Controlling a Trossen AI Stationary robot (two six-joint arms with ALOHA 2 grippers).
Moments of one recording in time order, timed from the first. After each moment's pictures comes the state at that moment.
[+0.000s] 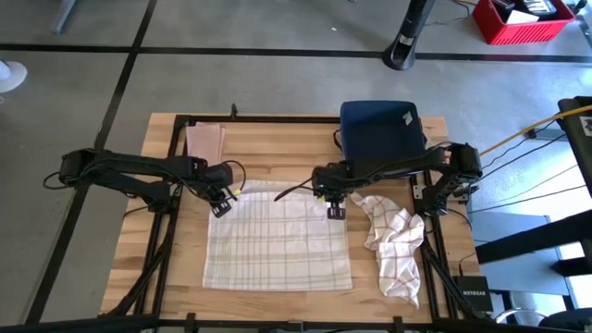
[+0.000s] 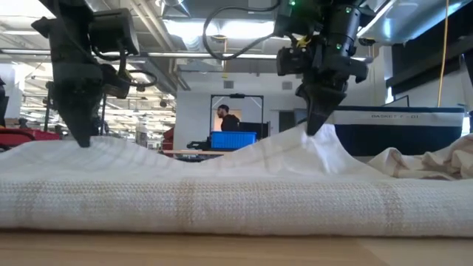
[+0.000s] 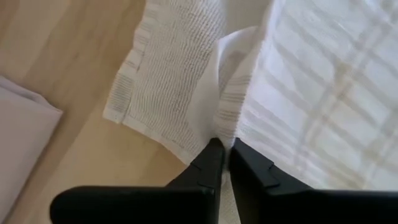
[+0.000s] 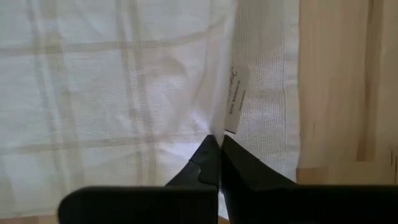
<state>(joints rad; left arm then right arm) 0.14 1.11 0.58 -0.76 0.03 -0.47 -0.03 1.68 1.16 -0.75 0.02 -0.02</state>
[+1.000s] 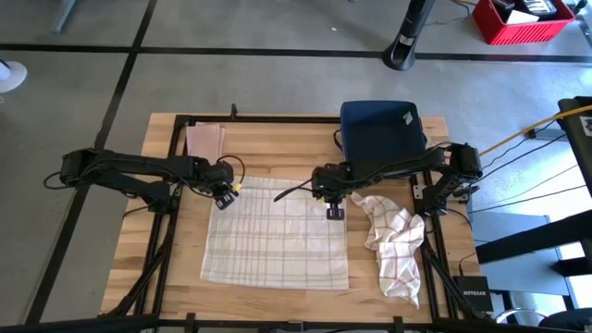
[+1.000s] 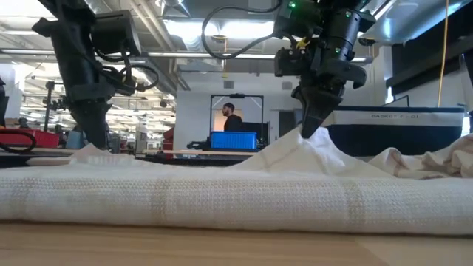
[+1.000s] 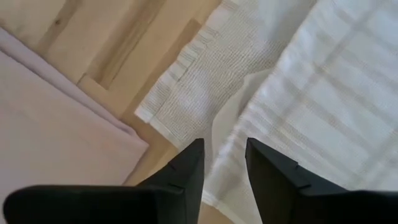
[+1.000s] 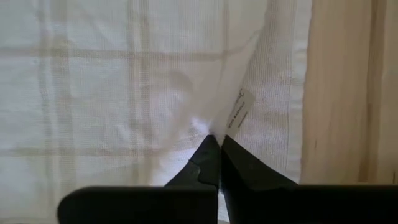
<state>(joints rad) 0.16 1.12 0.57 -0.73 -0.22 -0.45 -0.03 1.68 1.13 -0.67 0.01 -0.06</state>
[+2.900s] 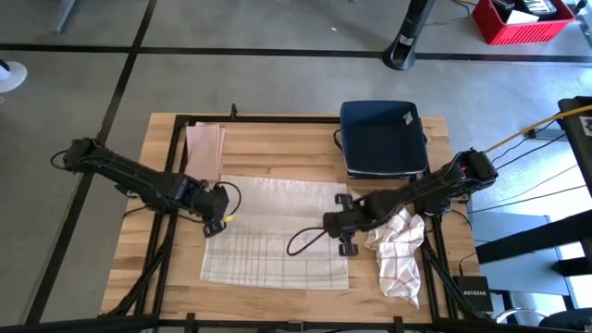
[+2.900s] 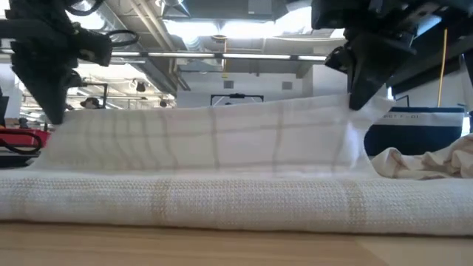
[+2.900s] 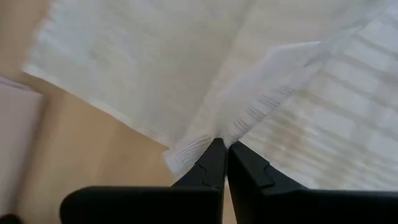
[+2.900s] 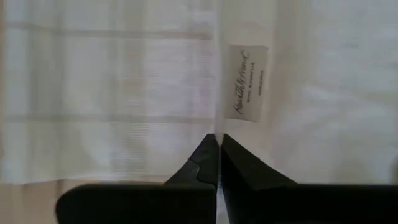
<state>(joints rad) -0.28 1.10 0.70 -0.93 -0.16 -0.70 0.33 1.60 1.13 -0.75 0.11 0.28</state>
